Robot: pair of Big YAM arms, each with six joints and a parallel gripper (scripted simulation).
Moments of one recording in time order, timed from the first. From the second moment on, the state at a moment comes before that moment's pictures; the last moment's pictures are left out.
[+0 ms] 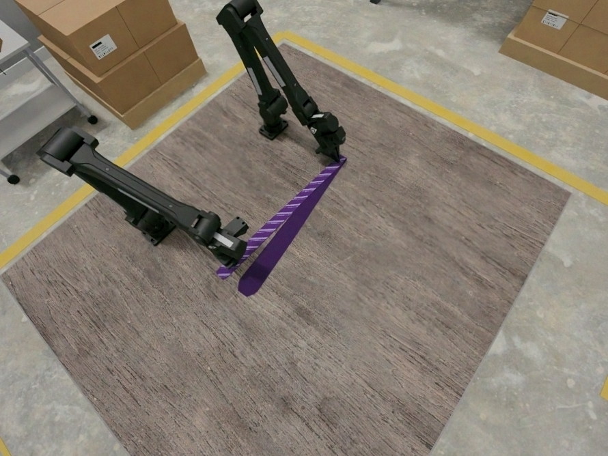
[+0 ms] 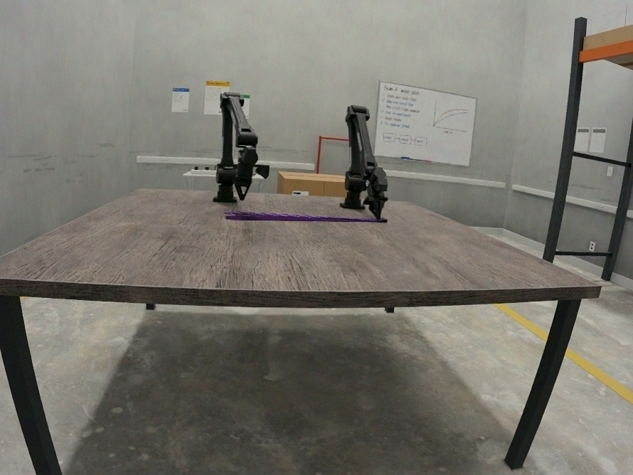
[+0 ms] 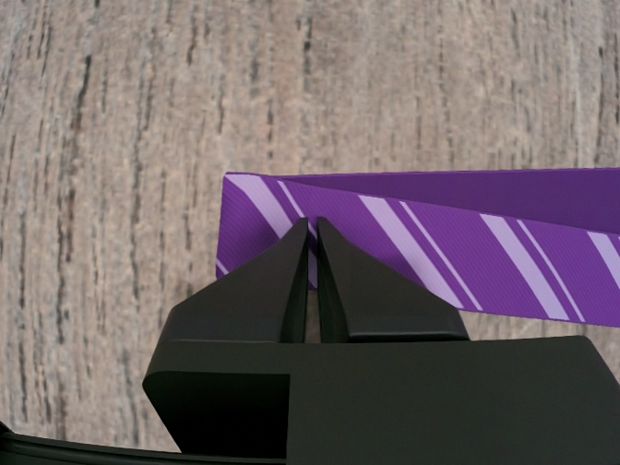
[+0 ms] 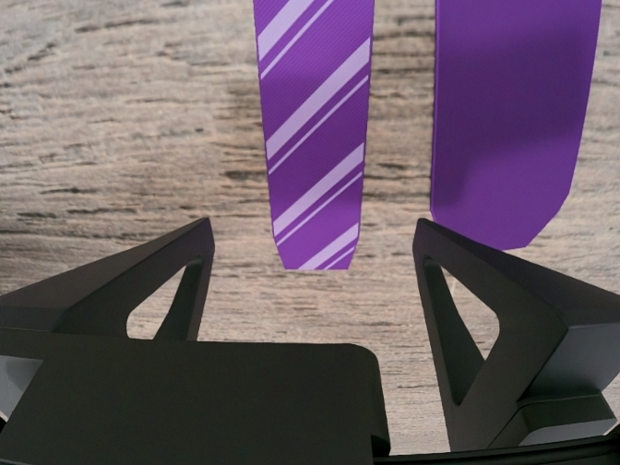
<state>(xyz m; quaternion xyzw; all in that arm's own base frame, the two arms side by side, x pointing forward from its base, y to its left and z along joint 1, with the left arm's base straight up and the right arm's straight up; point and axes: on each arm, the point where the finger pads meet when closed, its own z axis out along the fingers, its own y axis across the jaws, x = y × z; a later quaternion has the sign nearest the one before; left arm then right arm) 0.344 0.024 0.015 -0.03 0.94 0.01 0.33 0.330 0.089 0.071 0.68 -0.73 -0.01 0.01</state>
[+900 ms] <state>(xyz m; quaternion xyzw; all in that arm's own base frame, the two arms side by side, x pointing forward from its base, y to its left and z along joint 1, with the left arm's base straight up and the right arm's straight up) 0.344 0.024 0.015 -0.03 0.94 0.01 0.33 0.330 0.089 0.026 0.68 -0.73 0.00 0.00</state>
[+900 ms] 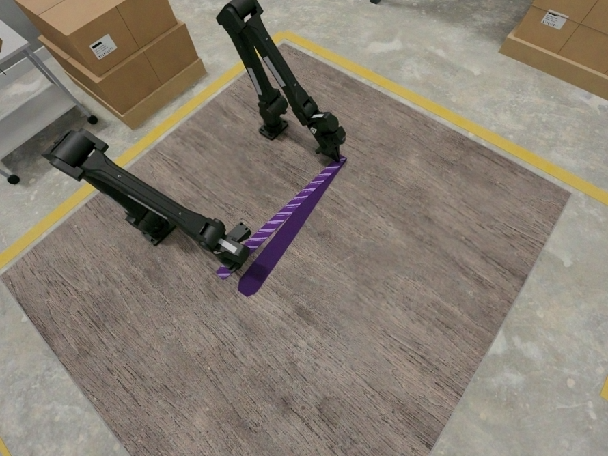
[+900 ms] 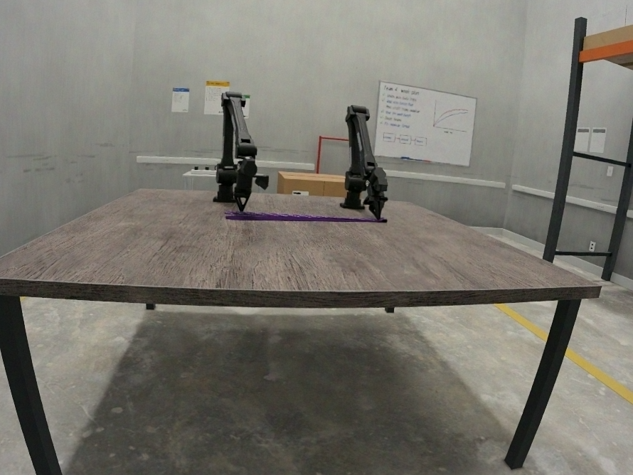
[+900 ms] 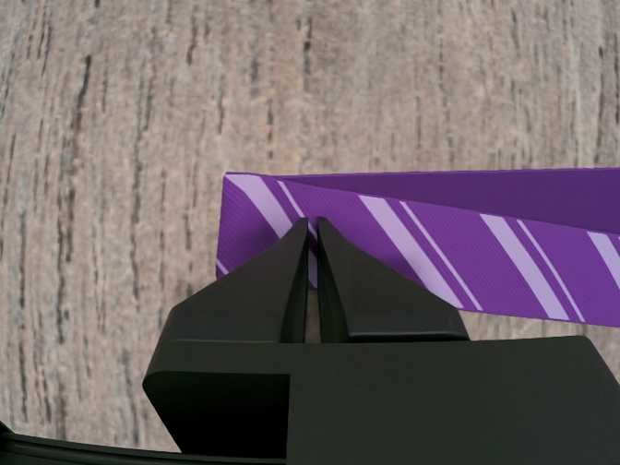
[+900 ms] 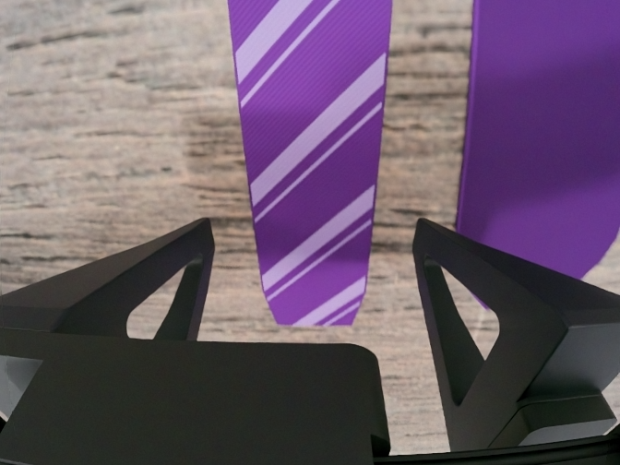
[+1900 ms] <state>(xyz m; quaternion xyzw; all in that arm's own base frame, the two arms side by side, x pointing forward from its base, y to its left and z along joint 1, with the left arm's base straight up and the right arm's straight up) 0.344 0.024 0.015 -0.03 0.94 0.01 0.33 0.330 0.089 0.012 0.68 -0.73 0.00 0.01</state>
